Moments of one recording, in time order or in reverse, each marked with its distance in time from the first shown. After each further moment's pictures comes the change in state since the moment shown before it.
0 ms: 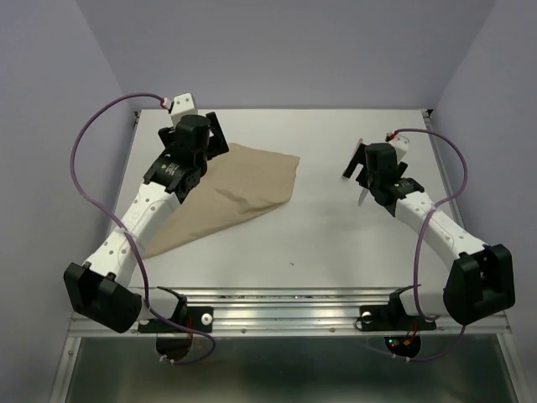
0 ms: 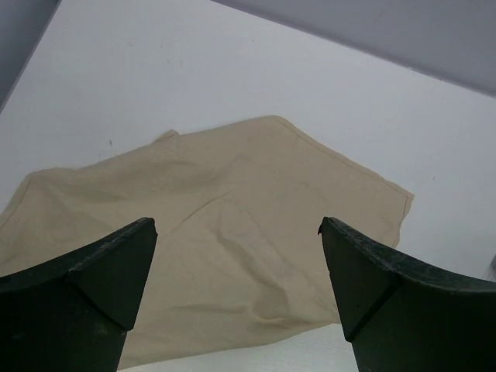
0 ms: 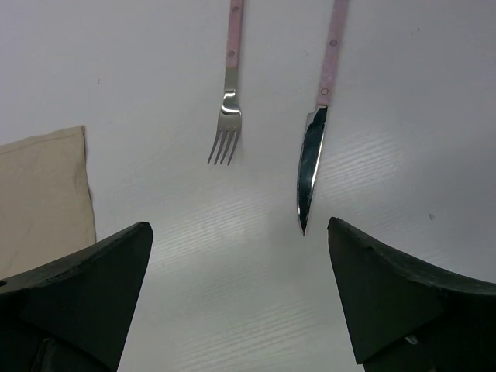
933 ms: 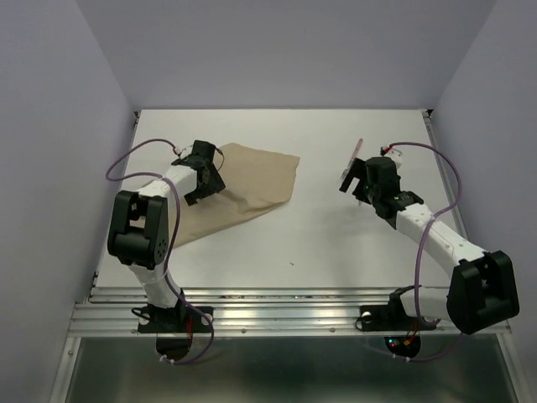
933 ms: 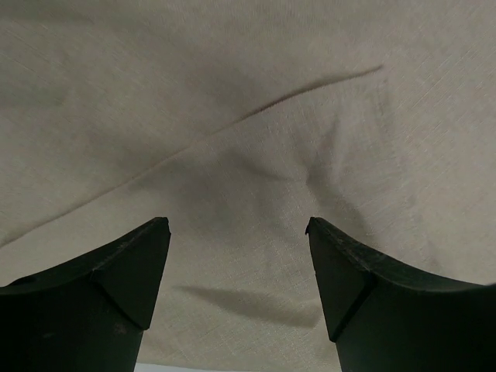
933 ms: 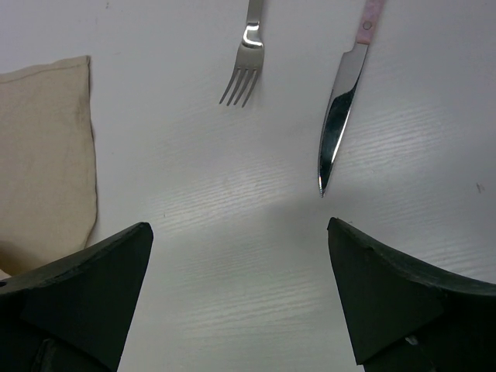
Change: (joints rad) left arm 0.204 0.417 -0.154 -0.040 0.229 -0.221; right arm 0.000 -0.061 -0.149 0.069 -0.147 0.003
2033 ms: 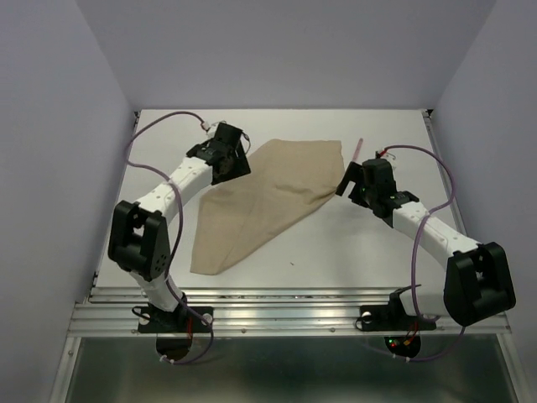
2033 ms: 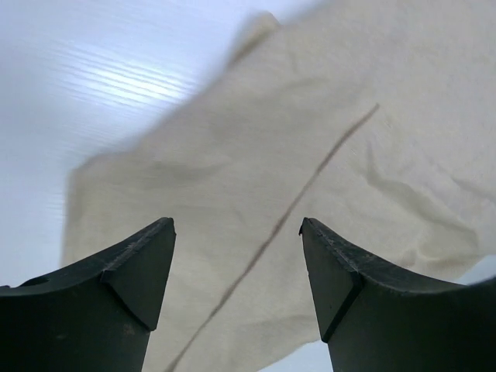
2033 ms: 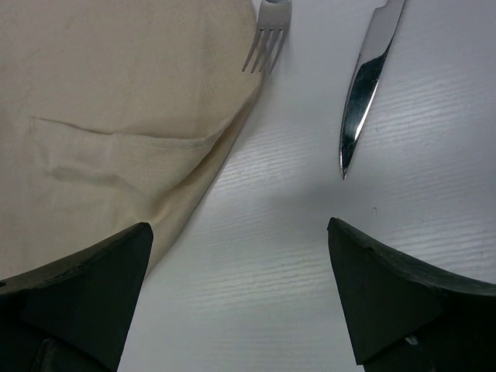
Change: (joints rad) left arm -0.272 0.032 0.220 -0.086 0.060 0.023; right arm 0.000 0.054 -0.013 0.010 -0.079 0.034
